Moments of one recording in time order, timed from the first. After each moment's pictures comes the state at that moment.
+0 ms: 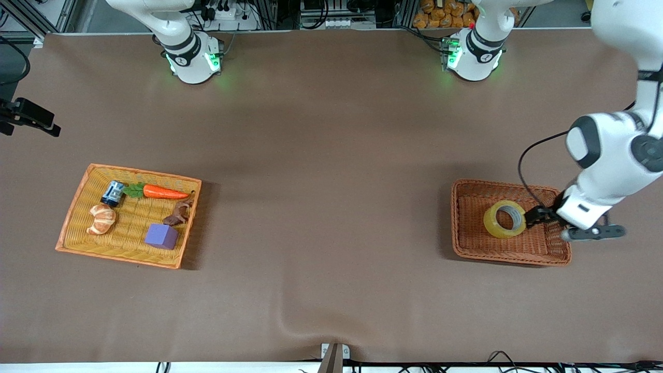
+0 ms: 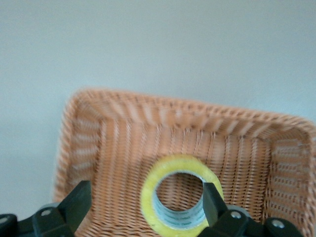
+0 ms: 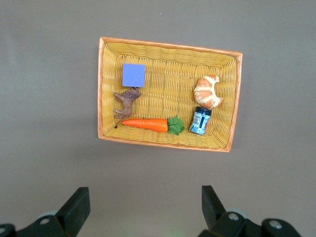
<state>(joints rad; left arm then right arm) 0.05 0.29 0.01 -1.91 0.00 2.41 0.06 0.01 -0.01 -0.11 -1.54 -0.01 1.49 -0.06</state>
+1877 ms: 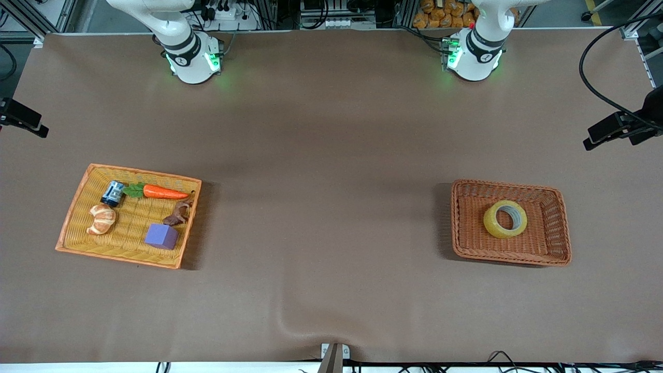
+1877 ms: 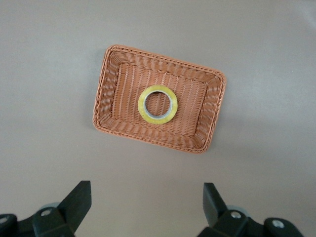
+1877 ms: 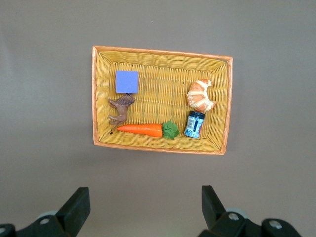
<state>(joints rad) 0.09 0.04 -0.07 -1.51 -0.03 1.56 -0.12 -0.02 -0.01 -0.12 -1.53 -0.01 1.51 -0.06</state>
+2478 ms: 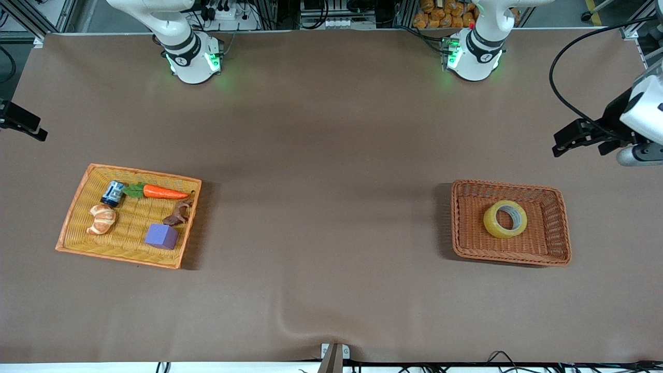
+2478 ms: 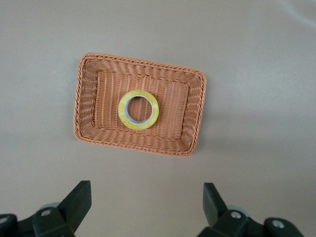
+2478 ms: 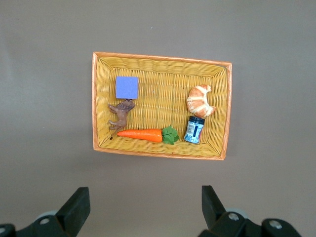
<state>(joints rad) 0.00 0.04 -0.08 -1.55 -0.02 1.62 -0.12 -0.02 -0.01 -0.12 -1.53 -0.01 1.53 -0.06</state>
